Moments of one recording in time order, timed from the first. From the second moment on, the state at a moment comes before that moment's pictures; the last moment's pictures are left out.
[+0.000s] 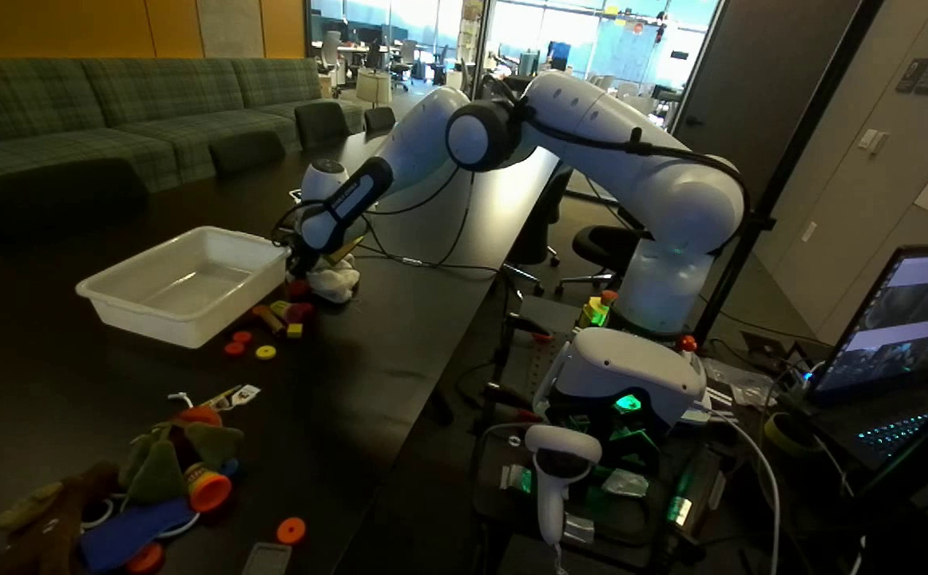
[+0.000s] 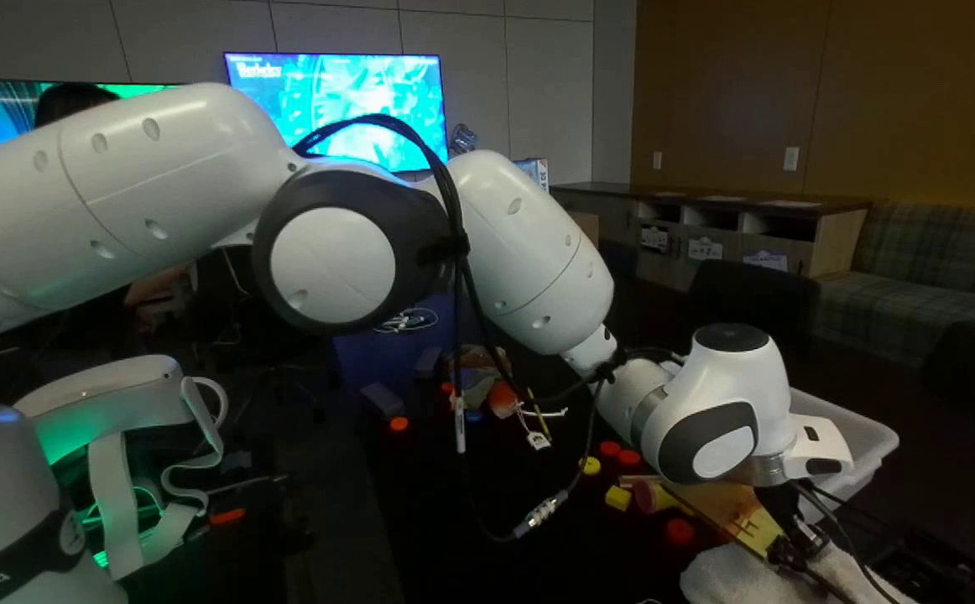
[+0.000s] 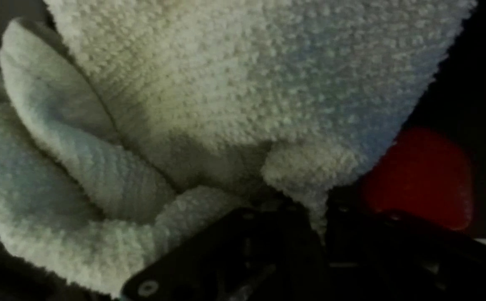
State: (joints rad) arm -0.25 1.25 0.04 -1.19 -0.14 2.78 -0.16
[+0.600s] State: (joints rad) arm -0.17 1.06 0.10 -1.63 -0.14 3.04 -0.18
